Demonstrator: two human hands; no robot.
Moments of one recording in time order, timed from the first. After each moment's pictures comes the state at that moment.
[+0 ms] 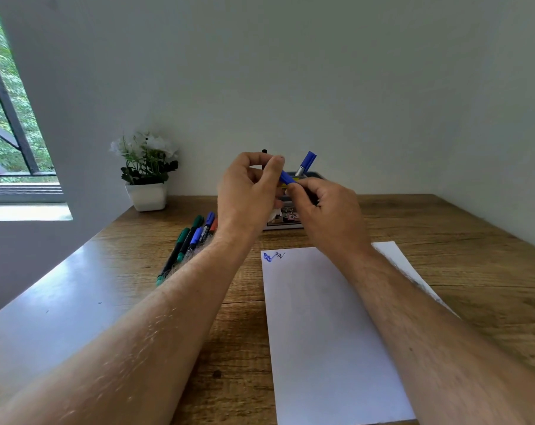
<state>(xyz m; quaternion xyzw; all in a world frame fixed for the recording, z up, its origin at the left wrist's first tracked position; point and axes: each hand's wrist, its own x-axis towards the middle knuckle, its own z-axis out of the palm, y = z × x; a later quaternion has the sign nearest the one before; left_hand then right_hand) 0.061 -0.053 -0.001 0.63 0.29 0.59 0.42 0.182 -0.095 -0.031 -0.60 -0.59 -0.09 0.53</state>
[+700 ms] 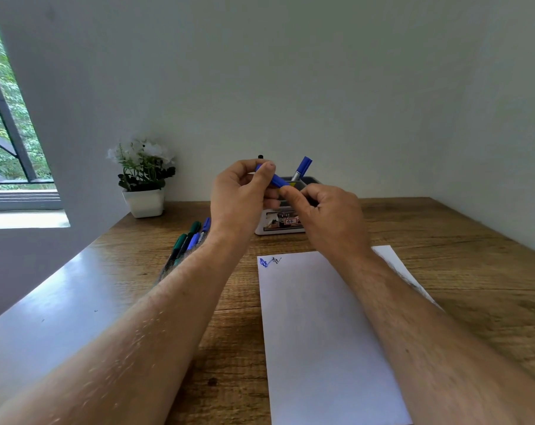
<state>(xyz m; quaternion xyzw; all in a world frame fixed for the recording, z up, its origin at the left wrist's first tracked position) 0.058 -0.047 -0.001 0.60 0.25 0.59 0.48 0.185 -0.102 -0.024 -0.63 -0.58 -0.10 0.51</state>
